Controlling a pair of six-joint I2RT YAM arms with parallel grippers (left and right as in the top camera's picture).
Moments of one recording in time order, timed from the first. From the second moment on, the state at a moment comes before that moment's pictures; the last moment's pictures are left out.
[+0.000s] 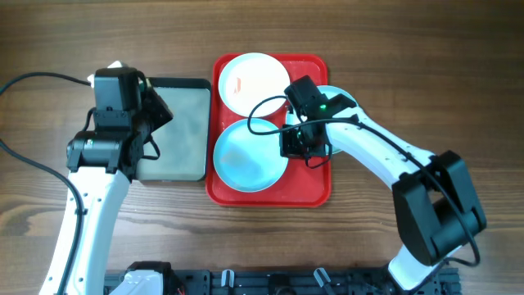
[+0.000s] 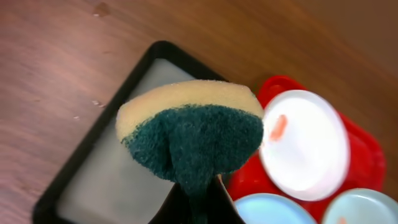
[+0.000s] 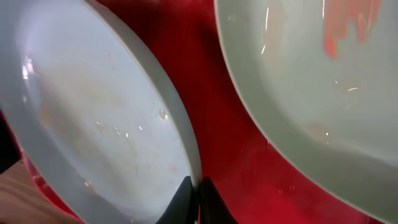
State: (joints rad) left arm -0.05 1.25 1.10 -0.72 -0.12 -0.57; right arm 0.52 1.83 1.22 -0.76 -0.28 0.54
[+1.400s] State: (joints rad) left arm -0.05 1.08 1.10 -0.76 -0.14 -0.53; right arm 0.81 1.80 1.23 0.05 0.20 0.43
